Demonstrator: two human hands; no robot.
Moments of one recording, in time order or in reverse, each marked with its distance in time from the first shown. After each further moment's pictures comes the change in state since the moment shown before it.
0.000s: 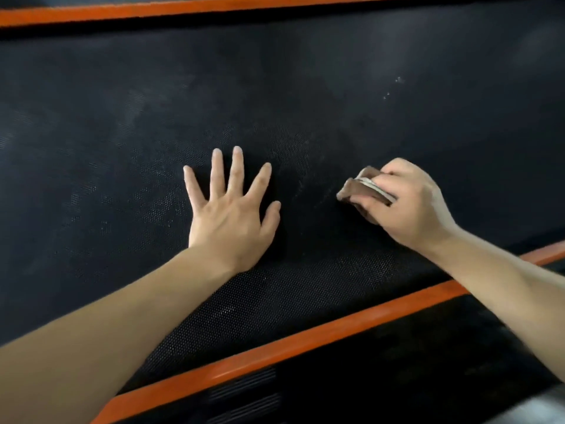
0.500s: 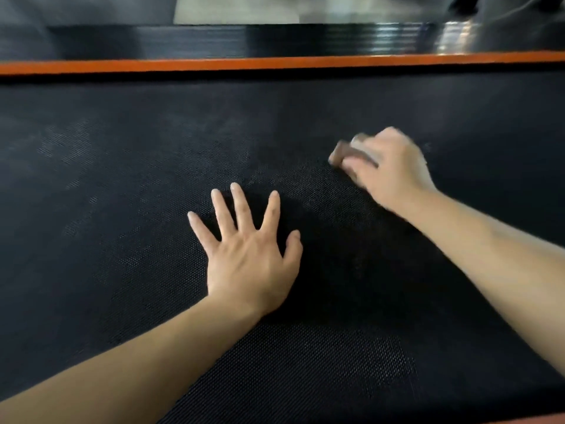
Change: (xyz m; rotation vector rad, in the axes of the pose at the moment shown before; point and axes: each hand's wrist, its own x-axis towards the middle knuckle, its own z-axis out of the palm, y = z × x) left_hand 0.050 0.057 0.010 -0.033 0.054 -0.343; right_hand 0.168 0.047 0.026 0.024 0.040 -0.095
